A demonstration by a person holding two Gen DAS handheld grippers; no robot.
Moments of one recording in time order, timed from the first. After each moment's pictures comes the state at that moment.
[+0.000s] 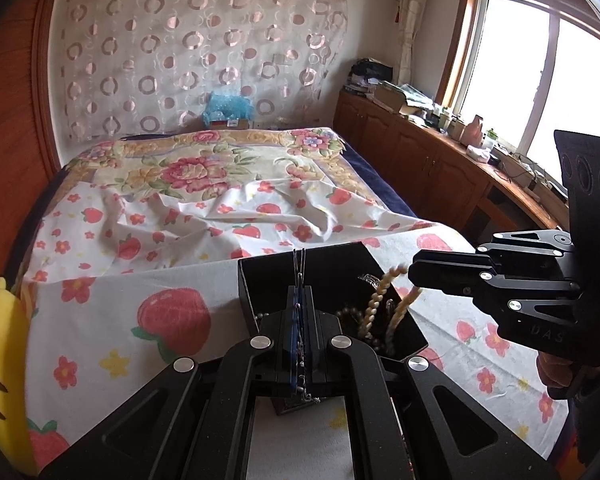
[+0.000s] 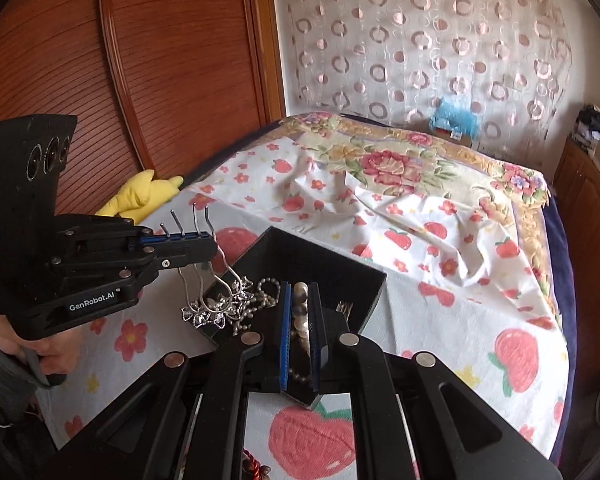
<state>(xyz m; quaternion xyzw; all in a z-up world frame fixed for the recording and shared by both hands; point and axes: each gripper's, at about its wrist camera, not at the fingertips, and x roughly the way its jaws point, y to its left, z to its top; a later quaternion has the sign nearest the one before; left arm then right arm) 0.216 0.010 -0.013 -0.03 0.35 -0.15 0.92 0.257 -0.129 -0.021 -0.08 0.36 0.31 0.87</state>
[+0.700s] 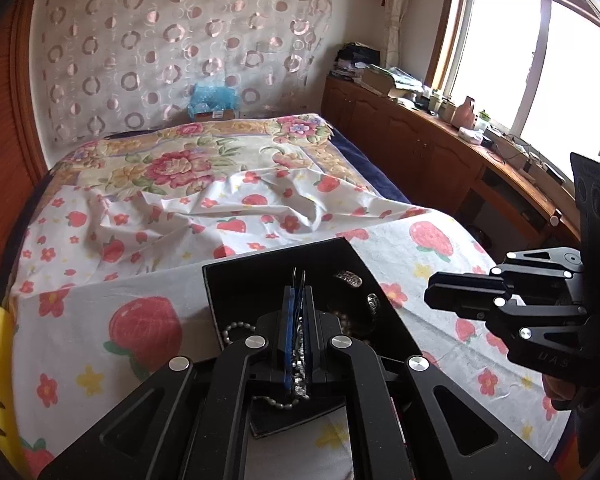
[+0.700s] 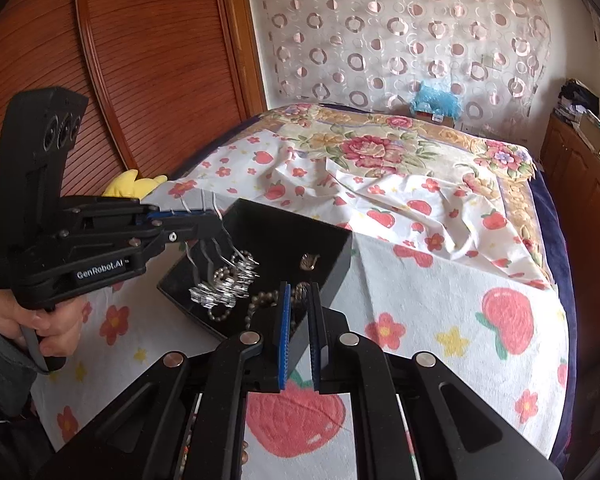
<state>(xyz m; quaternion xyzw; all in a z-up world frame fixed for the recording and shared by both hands) 0.237 -0.018 -0.022 -0.01 0.37 -0.17 0.91 0.248 -0.166 -0.044 -0.06 0.38 0.28 0.88</state>
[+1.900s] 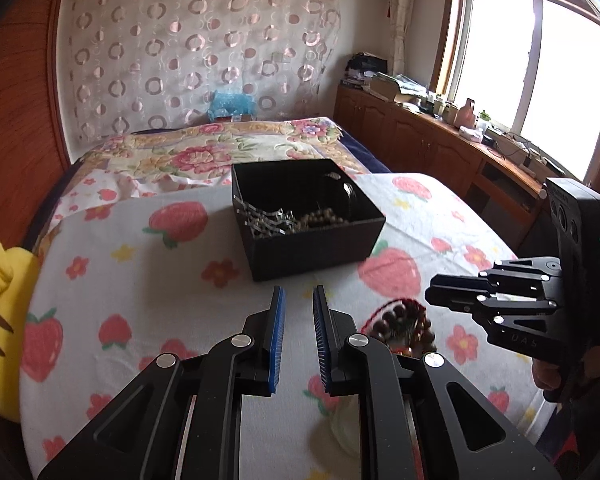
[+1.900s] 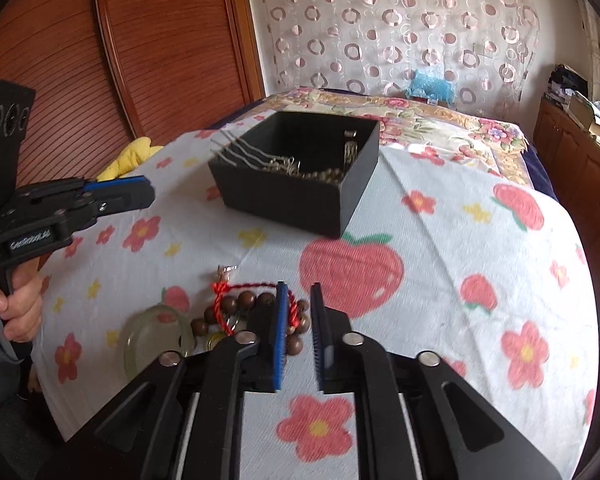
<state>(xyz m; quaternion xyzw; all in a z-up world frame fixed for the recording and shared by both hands) 0.095 0.001 -0.050 -0.01 0.35 -0.14 0.93 0.136 -0.172 -0.105 -0.05 0.39 0.27 0.88</state>
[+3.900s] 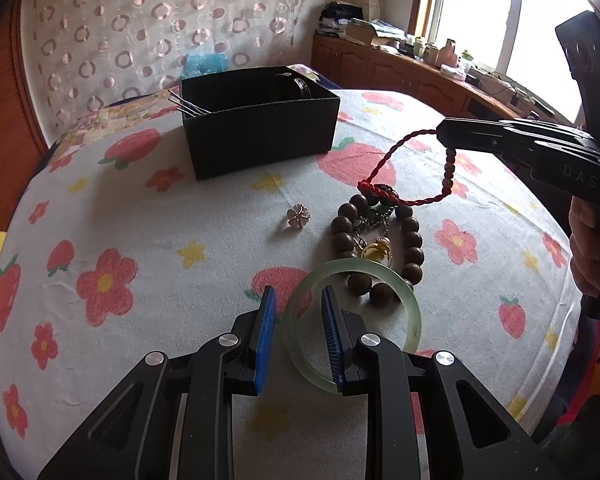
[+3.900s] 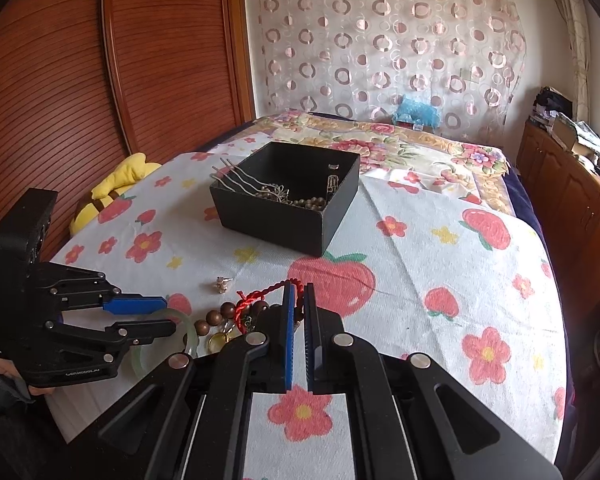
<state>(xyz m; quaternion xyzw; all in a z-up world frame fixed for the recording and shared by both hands) 0.068 -0.034 -0.106 0.04 0.42 -0.17 0.89 0.113 -0.190 -0.078 -0.07 0.34 0.26 0.90</state>
